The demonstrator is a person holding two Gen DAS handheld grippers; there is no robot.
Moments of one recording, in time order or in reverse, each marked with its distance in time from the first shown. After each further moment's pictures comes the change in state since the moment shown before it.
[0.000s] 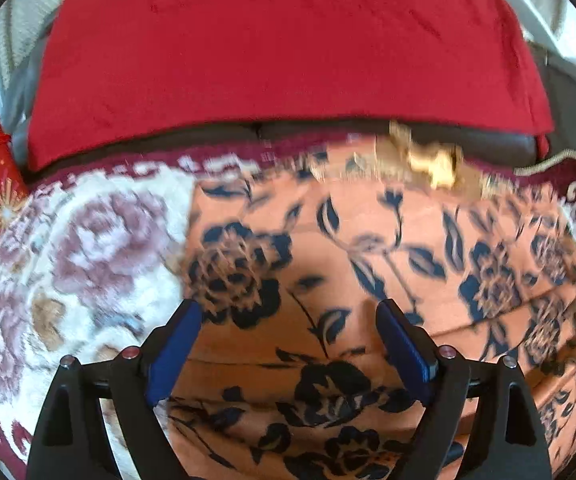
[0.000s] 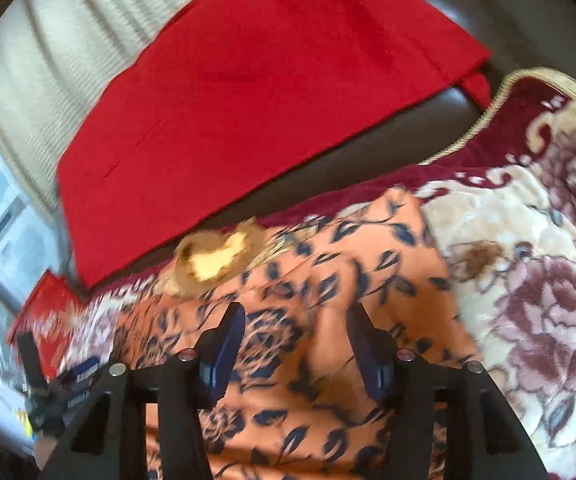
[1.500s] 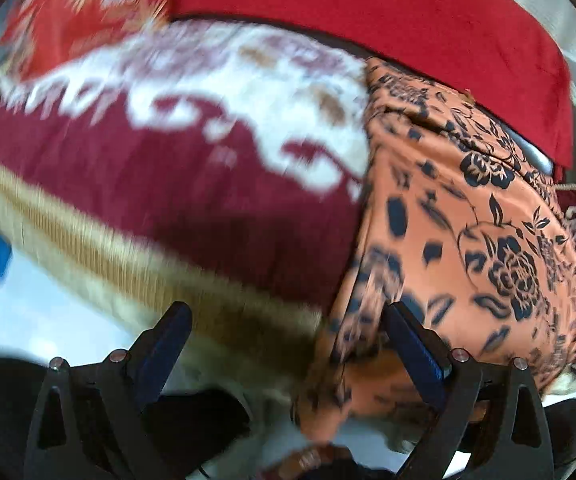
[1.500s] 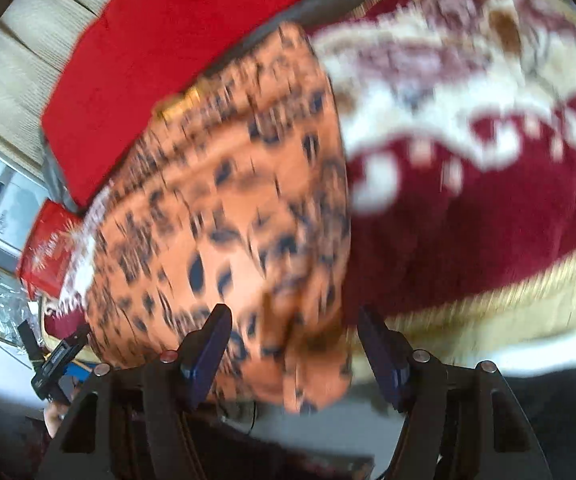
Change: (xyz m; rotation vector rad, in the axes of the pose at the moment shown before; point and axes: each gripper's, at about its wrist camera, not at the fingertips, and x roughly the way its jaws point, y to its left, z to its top) left arm -0.110 0.118 -0.217 -0.413 0.106 -0.027; right arm -0.110 -0.057 -0.163 0.161 0.338 -0.052
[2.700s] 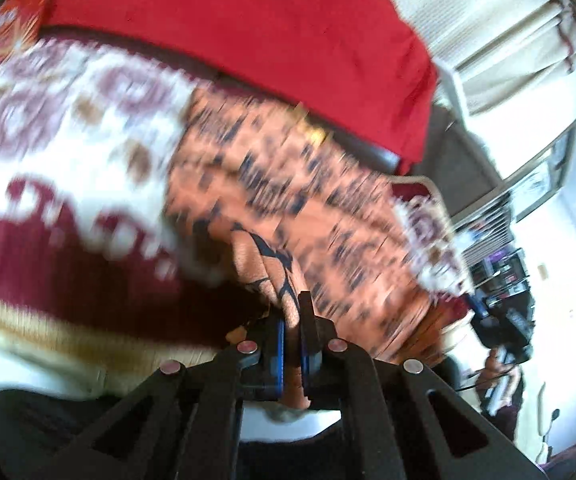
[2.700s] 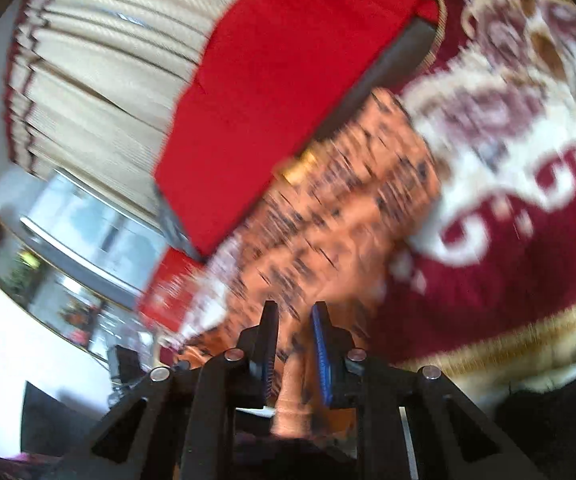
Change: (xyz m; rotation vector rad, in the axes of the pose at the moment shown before) left arm -0.071 -0.057 0.072 0.132 0.056 -0.568; right arm -0.084 -0.017 0.009 0.017 -0.244 0.495
